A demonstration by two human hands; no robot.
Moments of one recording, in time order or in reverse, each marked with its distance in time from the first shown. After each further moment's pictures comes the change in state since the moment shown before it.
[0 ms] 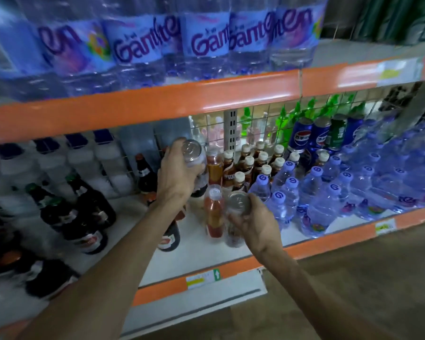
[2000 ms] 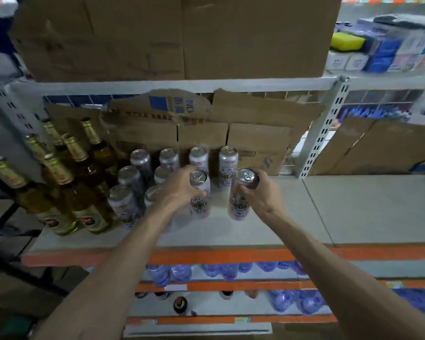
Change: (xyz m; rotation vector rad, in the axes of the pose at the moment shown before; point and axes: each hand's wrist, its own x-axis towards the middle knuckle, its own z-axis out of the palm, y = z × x) left_hand 0.282 0.447 -0.575 0.263 -0.240 -0.271; right_hand 0.066 -0.741 -0.364 0.107 -0.166 -0.122
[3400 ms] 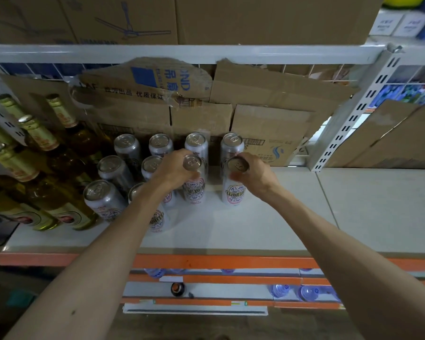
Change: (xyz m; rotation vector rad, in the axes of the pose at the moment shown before) left_hand 0.075 -0.030 0.014 -0.049 -0.090 -0.025; right_hand 0.091 0.014 0.034 -0.223 -0.251 -0.139
